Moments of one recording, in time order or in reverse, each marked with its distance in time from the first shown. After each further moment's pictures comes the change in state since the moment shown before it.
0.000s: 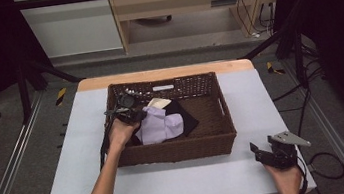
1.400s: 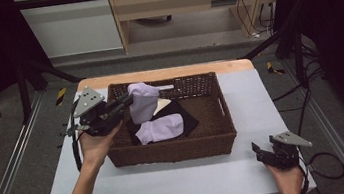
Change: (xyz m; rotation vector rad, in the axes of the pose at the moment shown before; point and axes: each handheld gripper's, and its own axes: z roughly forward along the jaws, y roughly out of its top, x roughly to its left) left arm -0.030 -0.015 -0.166 -0.590 -0.120 0.059; right arm -0.003 -0.001 -0.002 -0.005 -0.015 -0.006
